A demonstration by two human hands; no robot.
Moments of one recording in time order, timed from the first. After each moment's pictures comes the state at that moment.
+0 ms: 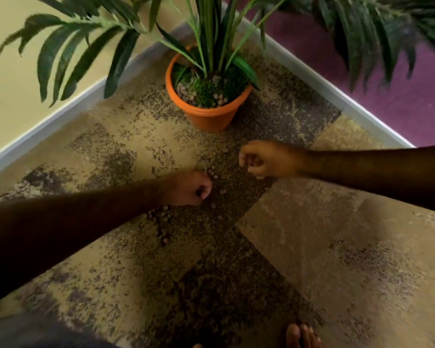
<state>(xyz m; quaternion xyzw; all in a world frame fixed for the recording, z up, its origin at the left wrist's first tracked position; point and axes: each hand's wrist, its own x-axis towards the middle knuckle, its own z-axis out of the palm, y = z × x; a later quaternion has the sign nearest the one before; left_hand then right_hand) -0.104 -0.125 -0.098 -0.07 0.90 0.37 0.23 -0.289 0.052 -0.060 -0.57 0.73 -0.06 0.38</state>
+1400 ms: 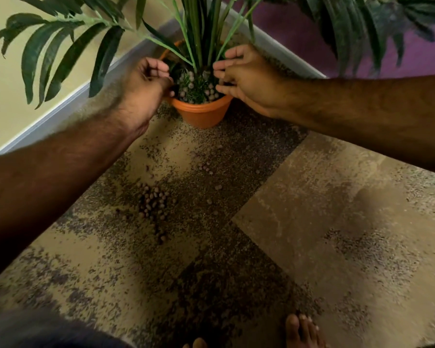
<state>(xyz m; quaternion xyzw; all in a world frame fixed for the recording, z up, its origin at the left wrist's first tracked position) -0.162 -0.233 -0.015 -0.45 0.63 0.57 -0.28 -0.346 -0.117 0.011 -0.23 0.64 -0.55 0.49</state>
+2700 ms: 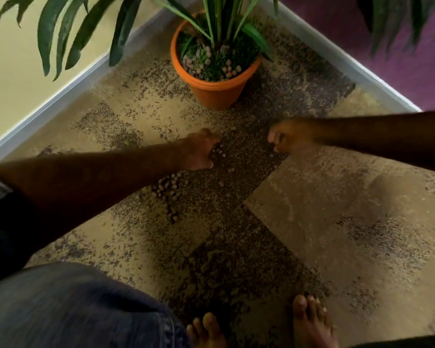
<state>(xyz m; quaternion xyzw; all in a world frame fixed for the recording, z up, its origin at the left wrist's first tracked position) -0.132 -0.154 -0.111 -0.23 0.90 0.22 0.30 -0.389 -0.017 -0.079 -0.48 0.71 -0.07 0.51</state>
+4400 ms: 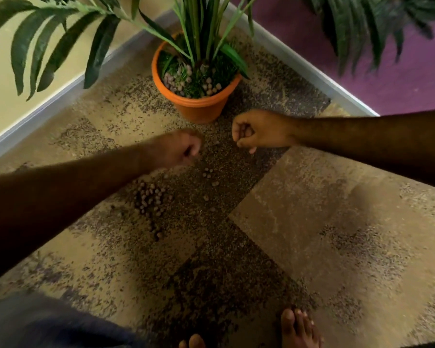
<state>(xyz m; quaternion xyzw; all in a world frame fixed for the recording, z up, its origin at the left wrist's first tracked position) -0.152 -0.212 -0.066 -0.09 0.96 0.25 0.07 -0.351 0.000 -0.033 -0.64 0.72 -0.13 0.25</state>
